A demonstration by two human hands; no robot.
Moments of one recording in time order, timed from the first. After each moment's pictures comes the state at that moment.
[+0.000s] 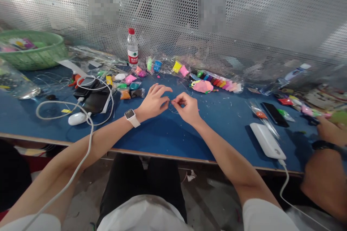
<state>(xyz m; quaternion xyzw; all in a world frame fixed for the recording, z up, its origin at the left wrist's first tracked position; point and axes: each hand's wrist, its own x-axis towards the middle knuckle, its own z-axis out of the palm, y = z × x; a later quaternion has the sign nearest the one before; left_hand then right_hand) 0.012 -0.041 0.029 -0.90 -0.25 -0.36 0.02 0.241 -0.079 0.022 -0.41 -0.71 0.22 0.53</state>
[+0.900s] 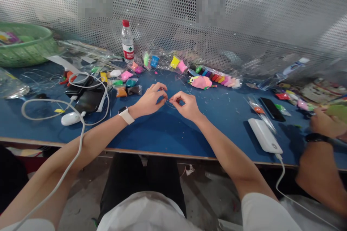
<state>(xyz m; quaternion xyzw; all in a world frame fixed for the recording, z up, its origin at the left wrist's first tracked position) 0.008 -0.030 0.022 -0.90 -0.26 -0.34 -0.13 0.256 -0.074 0.020 -0.37 -0.79 0.16 0.47</state>
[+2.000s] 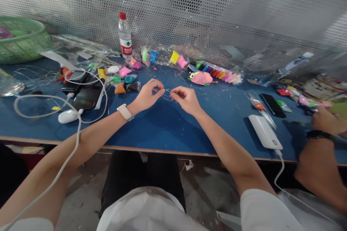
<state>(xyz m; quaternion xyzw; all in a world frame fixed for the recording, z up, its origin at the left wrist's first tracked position) 0.014 -0.025 0.016 -0.78 -0.32 -0.45 -0.30 0.256 -0.066 0.023 -0.45 -0.68 0.35 0.47</state>
